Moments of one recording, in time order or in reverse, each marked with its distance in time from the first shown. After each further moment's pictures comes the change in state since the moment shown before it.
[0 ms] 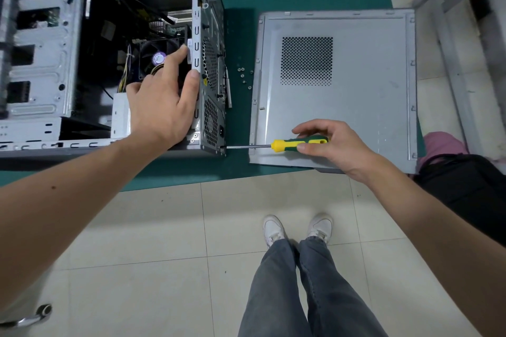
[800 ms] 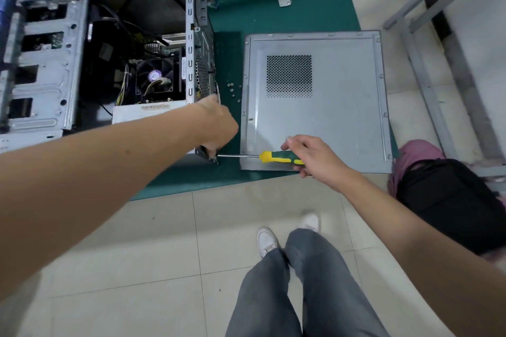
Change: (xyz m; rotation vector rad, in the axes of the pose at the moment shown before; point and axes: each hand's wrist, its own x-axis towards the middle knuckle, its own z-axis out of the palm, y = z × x) left_hand 0.022 0.083 0.013 1.067 -0.985 0.707; right_hand -0.015 -0.006 0.021 -0.066 0.073 0.154
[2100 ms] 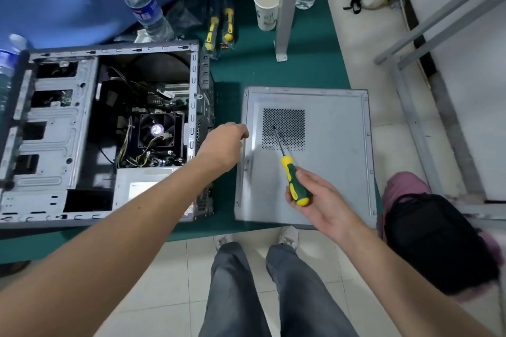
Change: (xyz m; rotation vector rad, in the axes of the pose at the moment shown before) left_hand 0.038 -0.036 -0.023 -1.060 0.607 -0.353; right_hand 0.005 -0.040 -0.031 1.028 0.009 0.202
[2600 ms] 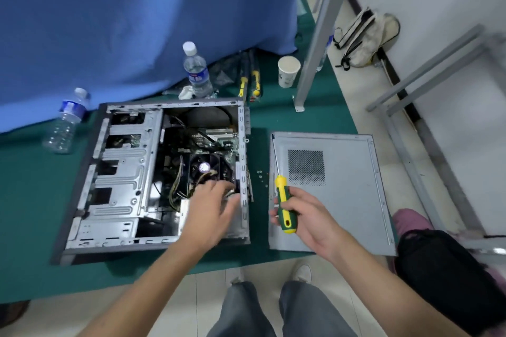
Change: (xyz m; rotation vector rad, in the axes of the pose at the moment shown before) left_hand -0.126 -0.087 -0.036 -0.262 0.253 0.014; right_hand -0.045 0.023 0.133 -0.258 -0.100 -0.106
